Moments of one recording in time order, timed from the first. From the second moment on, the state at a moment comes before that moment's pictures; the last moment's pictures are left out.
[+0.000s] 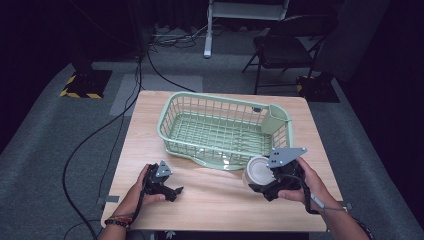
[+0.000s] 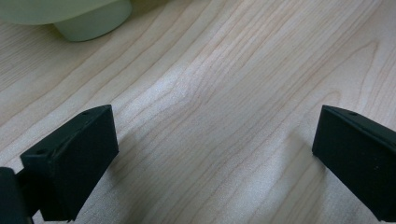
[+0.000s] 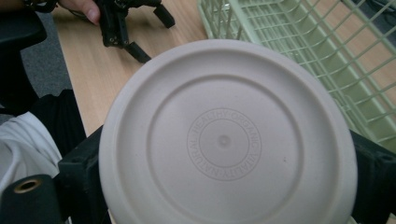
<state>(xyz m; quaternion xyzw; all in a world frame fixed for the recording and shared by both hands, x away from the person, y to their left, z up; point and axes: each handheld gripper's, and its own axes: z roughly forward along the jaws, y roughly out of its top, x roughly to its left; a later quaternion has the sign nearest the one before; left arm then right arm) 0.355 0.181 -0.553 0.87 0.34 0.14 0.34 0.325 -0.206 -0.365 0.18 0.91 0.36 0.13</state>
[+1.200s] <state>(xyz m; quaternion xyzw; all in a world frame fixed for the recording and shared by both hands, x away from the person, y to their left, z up) 0.355 0.181 -0.553 0.87 0.34 0.14 0.34 0.392 -0.212 -0.339 0.24 0.89 0.34 0.19</state>
